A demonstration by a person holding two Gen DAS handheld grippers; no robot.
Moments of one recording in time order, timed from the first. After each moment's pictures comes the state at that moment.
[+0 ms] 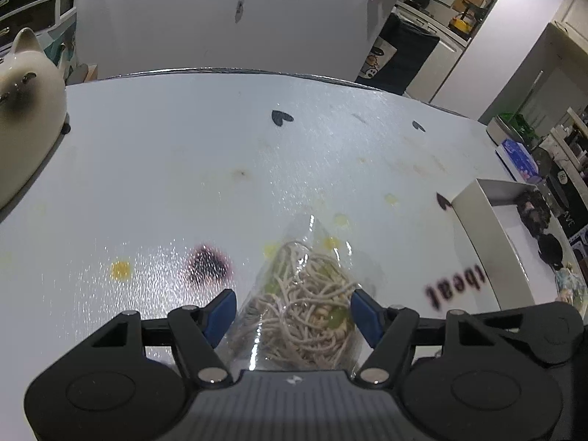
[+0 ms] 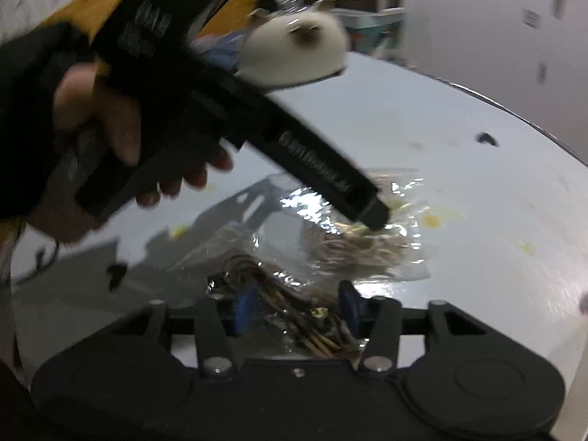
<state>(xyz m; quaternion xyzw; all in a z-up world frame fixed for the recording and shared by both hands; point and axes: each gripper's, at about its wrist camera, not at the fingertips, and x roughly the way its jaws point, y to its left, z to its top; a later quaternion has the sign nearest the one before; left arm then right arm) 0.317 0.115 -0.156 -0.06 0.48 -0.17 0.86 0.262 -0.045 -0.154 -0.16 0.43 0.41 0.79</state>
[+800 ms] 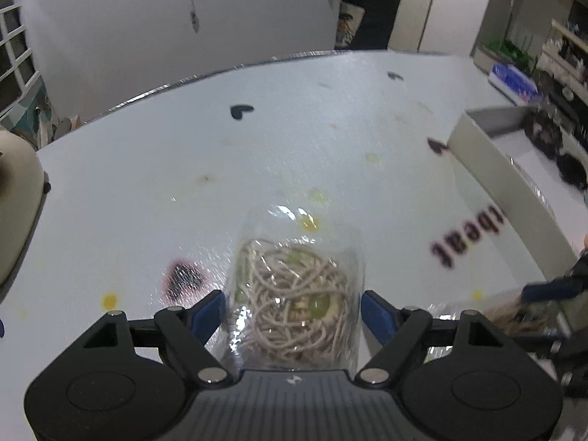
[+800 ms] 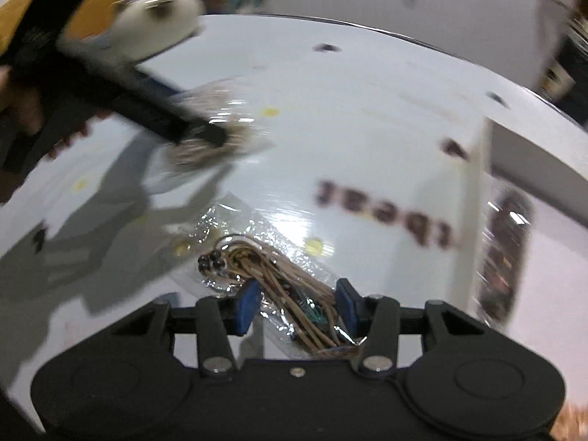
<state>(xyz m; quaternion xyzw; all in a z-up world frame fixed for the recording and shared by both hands) 0.308 0.061 -0.161 0.09 0.48 -0.17 0.85 0.234 -0.137 -0.154 -0.10 0.50 0.19 0.84</state>
